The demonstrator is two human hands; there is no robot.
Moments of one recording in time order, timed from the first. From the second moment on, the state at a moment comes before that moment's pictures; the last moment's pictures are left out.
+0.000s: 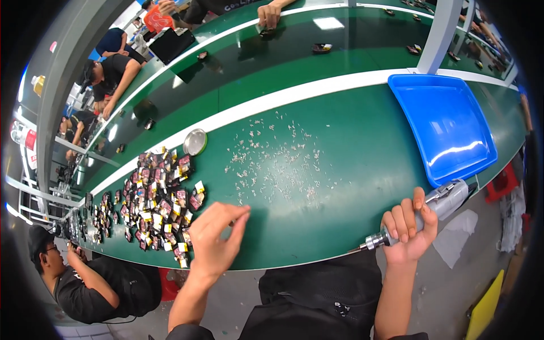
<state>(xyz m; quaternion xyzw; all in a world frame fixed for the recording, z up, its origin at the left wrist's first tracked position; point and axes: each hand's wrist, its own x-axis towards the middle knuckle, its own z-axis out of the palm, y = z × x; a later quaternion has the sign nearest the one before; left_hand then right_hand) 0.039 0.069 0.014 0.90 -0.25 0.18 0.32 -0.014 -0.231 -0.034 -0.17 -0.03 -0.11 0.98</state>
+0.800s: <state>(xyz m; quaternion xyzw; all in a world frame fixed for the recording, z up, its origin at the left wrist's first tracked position) -0.041 0.012 -0.013 0.62 -0.18 -0.06 0.76 -0.043 -0.175 0.030 -0.17 -0.09 -0.18 0.96</state>
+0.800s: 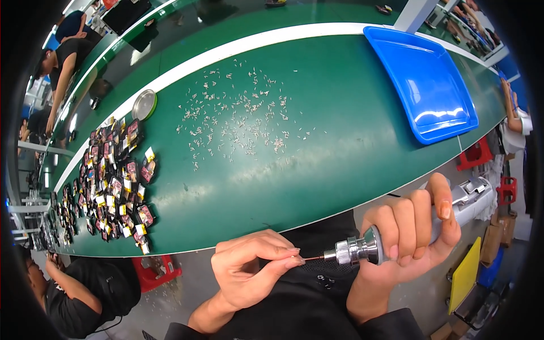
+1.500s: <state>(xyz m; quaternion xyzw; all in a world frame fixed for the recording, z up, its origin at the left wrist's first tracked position) -0.048 -0.001 -0.004 0.55 -0.21 -0.14 0.80 -0.055 -0.179 0.023 -0.16 -0.10 -0.15 0.97</state>
